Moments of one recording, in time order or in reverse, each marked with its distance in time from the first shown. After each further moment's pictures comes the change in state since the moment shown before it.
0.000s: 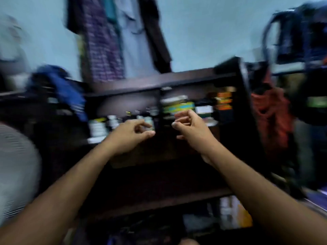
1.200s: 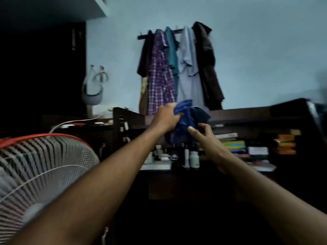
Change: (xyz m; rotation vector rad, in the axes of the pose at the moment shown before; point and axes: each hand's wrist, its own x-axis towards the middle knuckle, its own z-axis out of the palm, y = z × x) left_hand 0.084 0.000 -0.122 0.243 0.509 0.004; right_hand 0.075 -0.057 0.101 0.050 -0.213 -0.007
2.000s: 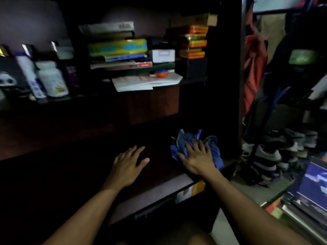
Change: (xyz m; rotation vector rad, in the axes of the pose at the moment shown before) left_hand -0.225 -0.029 0.496 -0.152 -0.985 0.020; right_hand -0.092 0.424 -0.242 -1.301 -0.017 0.749
